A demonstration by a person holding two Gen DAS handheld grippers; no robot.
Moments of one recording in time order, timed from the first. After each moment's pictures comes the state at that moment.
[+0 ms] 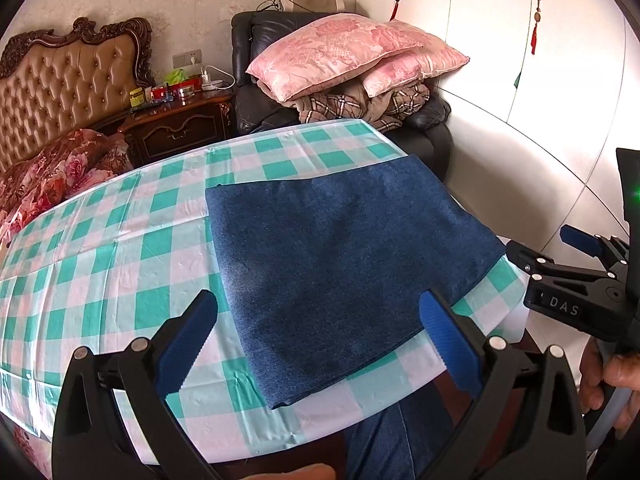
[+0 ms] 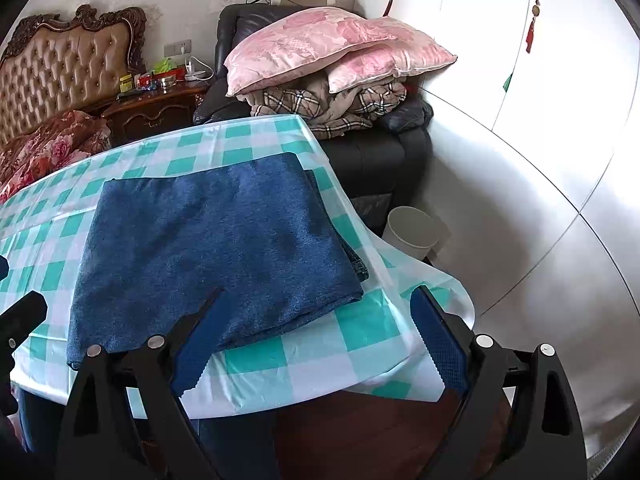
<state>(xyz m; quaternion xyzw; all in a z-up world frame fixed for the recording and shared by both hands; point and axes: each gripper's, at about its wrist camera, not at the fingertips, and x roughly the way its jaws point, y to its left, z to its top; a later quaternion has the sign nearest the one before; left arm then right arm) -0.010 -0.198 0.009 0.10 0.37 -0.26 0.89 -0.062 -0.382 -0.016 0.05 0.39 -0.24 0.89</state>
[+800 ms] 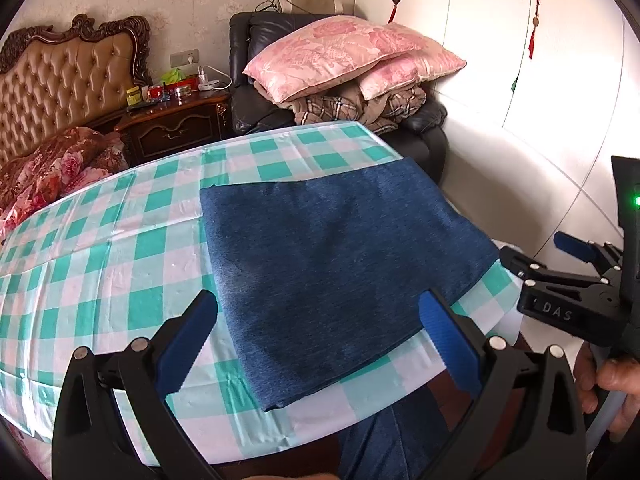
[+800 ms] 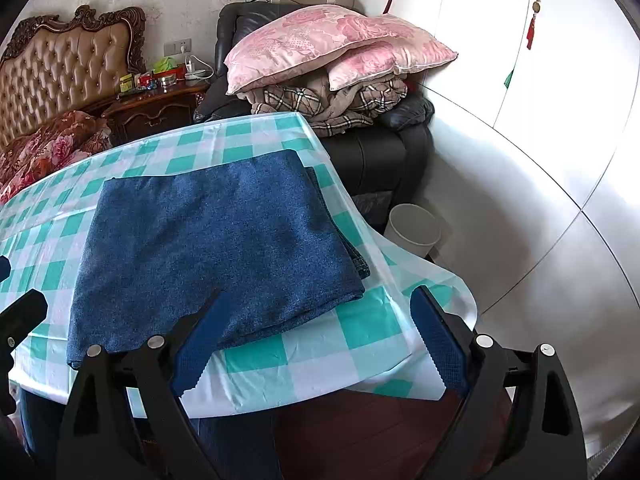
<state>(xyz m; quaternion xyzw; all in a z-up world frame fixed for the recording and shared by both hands) -0.009 -0.201 0.004 0.09 0.37 -0.27 0.89 -0.062 -0.383 -0.019 0.05 0.39 -0.24 0.89</state>
